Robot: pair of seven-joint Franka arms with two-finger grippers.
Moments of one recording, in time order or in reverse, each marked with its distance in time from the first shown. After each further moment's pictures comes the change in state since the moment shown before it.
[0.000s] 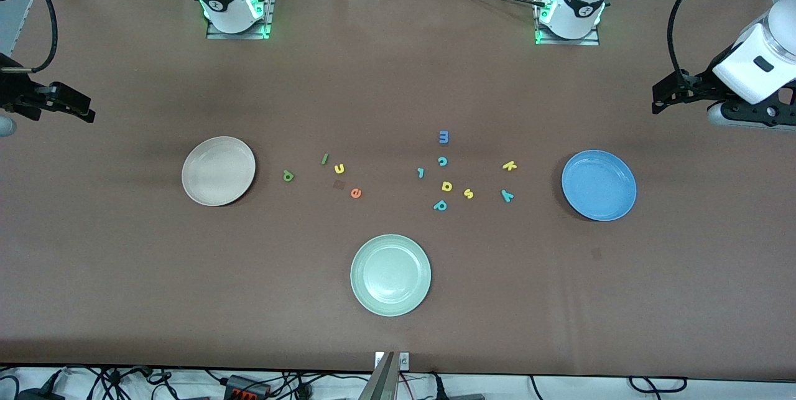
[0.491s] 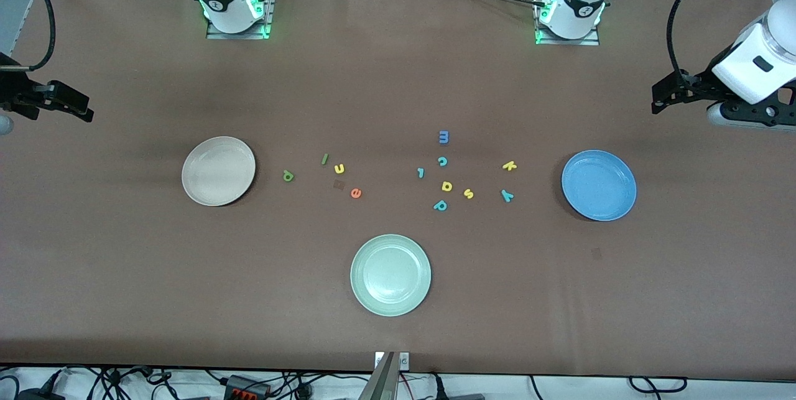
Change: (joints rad) left arm -0.002 0.000 -0.001 0.000 0.000 0.000 0.000; right arm 0.000 -0.003 0.000 0.002 0.000 0.000 0.000
